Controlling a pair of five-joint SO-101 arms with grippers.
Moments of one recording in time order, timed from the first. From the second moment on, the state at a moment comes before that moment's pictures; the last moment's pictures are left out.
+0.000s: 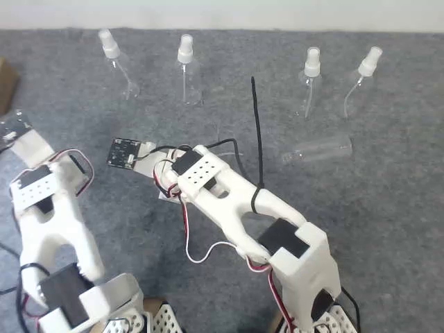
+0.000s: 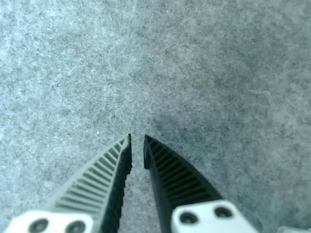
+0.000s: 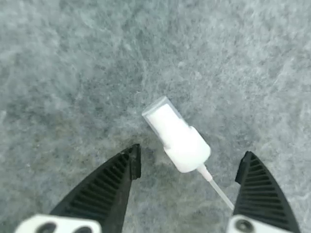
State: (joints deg) left arm -38.2 -10.4 43.8 42.6 12.6; right arm -49.4 25.1 0.6 49.9 31.9
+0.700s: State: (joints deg) left arm -38.2 -10.4 43.8 42.6 12.5; right arm -49.4 25.4 0.6 49.9 31.9
